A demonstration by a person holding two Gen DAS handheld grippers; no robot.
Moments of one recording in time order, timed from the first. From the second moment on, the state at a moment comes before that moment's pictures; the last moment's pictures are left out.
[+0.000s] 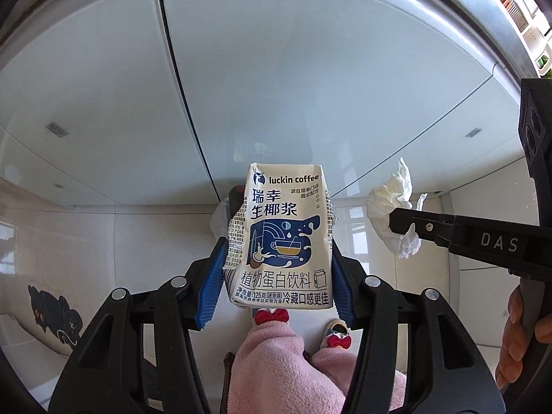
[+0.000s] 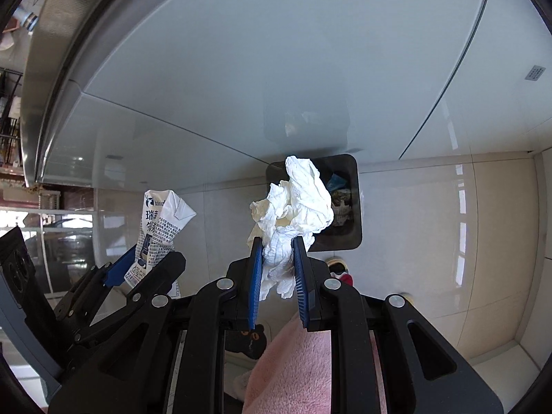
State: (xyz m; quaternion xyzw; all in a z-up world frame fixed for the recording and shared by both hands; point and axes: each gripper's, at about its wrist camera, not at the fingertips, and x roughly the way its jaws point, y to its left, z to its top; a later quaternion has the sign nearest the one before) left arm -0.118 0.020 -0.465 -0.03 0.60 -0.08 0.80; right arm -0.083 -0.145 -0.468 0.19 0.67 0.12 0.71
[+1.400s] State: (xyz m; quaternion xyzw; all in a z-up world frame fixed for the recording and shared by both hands) left arm -0.079 0.008 -0.527 0.00 0.64 -0.09 0.77; right arm -0.037 -0.123 -0.515 0.17 0.68 0.08 0.70
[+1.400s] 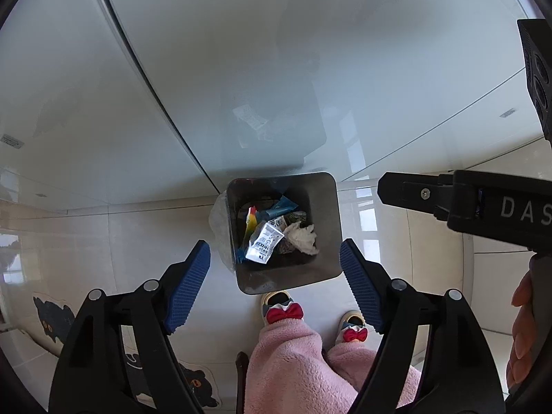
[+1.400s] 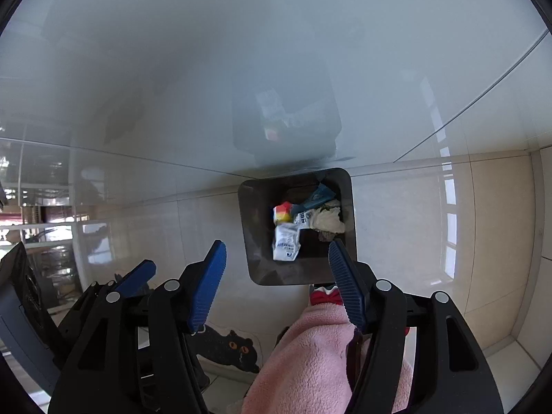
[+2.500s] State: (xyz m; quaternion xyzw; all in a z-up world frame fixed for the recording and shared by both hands) left arm -0.056 0.038 -0.260 -0.02 0.49 -0.11 0.86; right arm -0.053 -0.205 -0.261 0.17 0.52 0.04 0.83
